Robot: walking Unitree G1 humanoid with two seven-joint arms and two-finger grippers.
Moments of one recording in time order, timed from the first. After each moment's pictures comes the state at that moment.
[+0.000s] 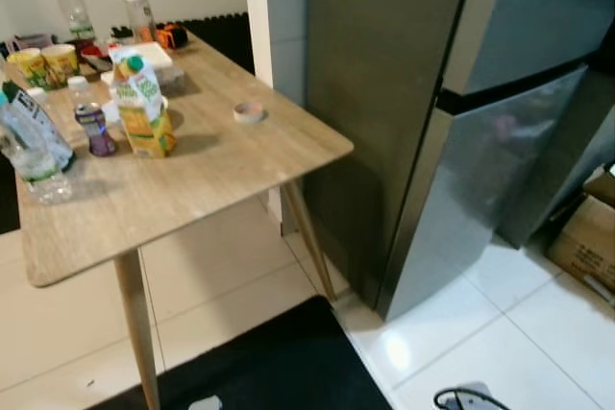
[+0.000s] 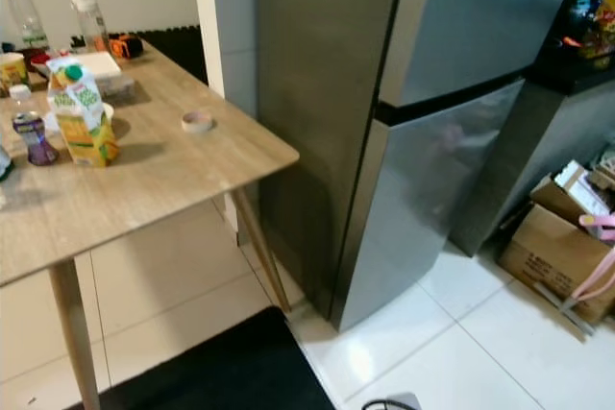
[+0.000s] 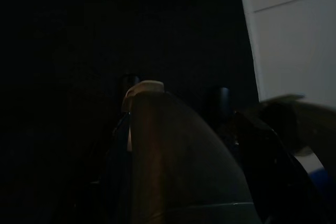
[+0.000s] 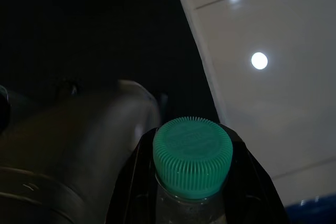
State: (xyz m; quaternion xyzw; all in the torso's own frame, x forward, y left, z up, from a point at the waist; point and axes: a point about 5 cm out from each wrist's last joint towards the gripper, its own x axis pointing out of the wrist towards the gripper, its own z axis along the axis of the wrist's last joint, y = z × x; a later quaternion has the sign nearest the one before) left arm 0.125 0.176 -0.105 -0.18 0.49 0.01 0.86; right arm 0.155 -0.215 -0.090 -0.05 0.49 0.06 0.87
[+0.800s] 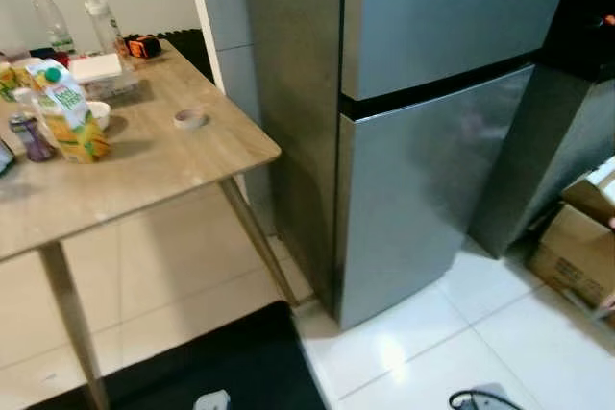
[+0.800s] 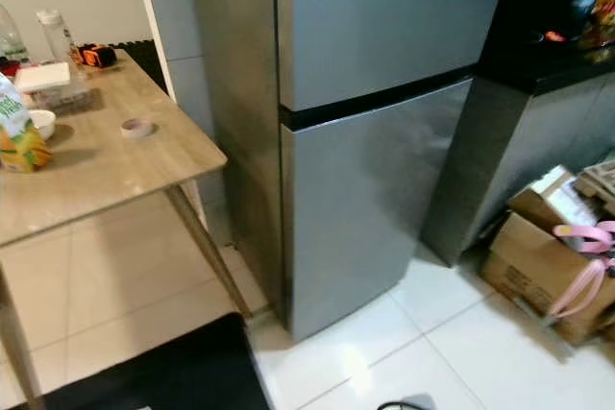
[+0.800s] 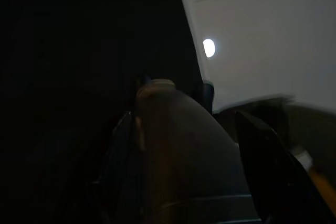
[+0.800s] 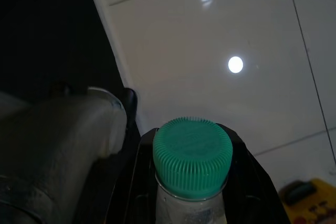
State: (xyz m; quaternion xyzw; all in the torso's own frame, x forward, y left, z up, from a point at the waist) left arm 0.128 0.176 -0.104 -0.16 0.49 0.00 0.86; right arm 0.151 -0.229 -0.088 -0.07 0.49 0.05 0.87
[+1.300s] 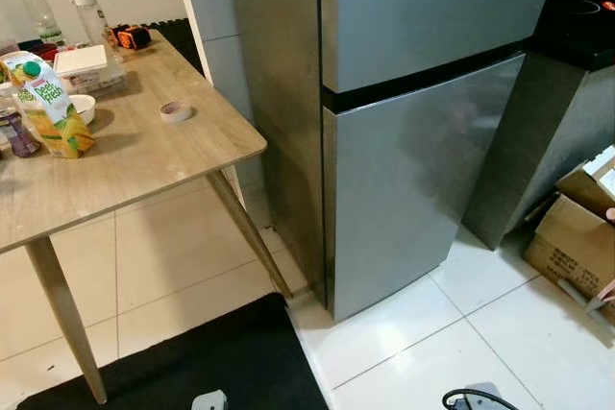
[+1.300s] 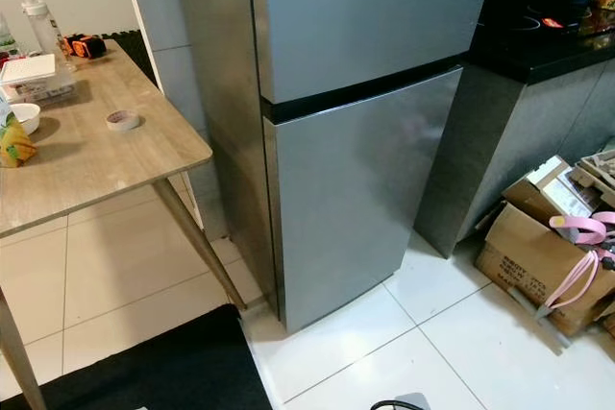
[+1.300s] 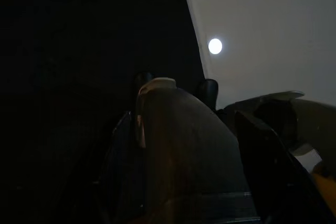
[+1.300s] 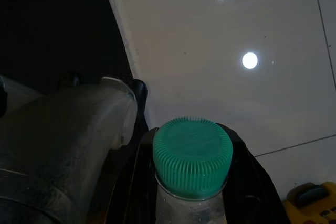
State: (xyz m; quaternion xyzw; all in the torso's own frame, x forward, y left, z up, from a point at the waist) left arm 0.129 0.176 -0.104 -0.16 0.49 0.00 0.86; right arm 0.149 -0.224 -0.090 -0.06 0.49 0.06 0.87
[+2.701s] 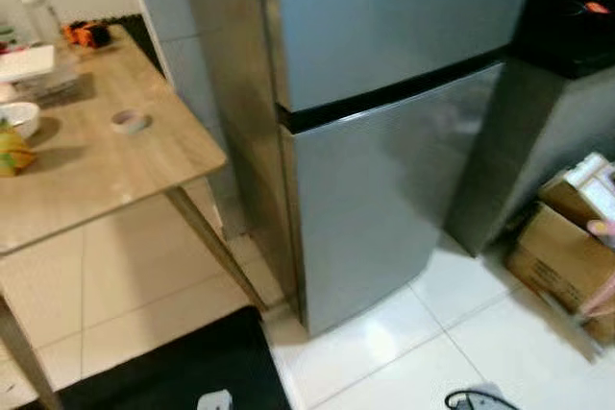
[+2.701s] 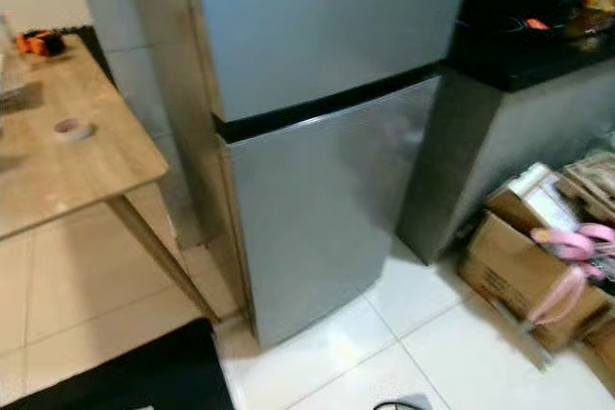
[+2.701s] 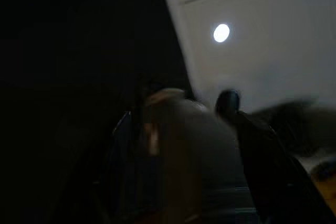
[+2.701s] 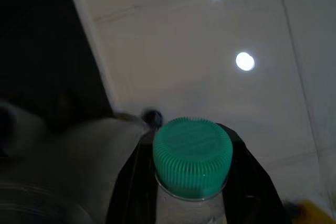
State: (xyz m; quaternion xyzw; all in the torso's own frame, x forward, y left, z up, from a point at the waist) left arm 0.116 0.186 -0.107 -0.14 0.51 0.01 0.85; right arm 0.164 -0.204 -0.088 -0.05 0.47 0.08 0.88
